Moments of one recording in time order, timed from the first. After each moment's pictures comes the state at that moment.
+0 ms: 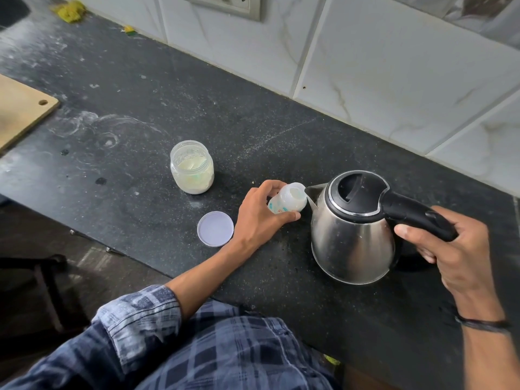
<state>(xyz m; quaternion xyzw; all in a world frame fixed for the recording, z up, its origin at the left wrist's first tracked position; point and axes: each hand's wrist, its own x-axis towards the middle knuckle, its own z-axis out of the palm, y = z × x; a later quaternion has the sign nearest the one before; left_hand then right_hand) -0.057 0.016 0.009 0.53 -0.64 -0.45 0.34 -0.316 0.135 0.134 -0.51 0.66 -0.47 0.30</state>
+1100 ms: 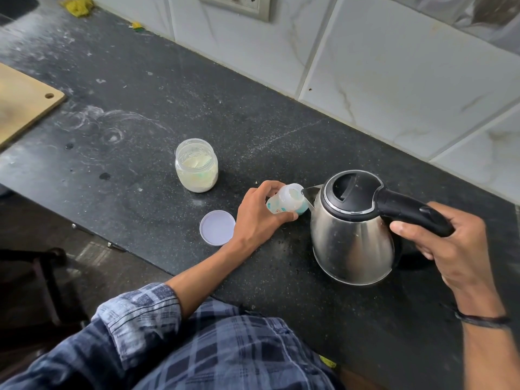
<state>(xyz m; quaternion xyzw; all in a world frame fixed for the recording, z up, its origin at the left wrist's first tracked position) -0.051 0.014 0.005 0.54 -0.63 -0.44 0.34 -0.312 0.119 0.142 -0.55 0.66 -0.42 0.28</state>
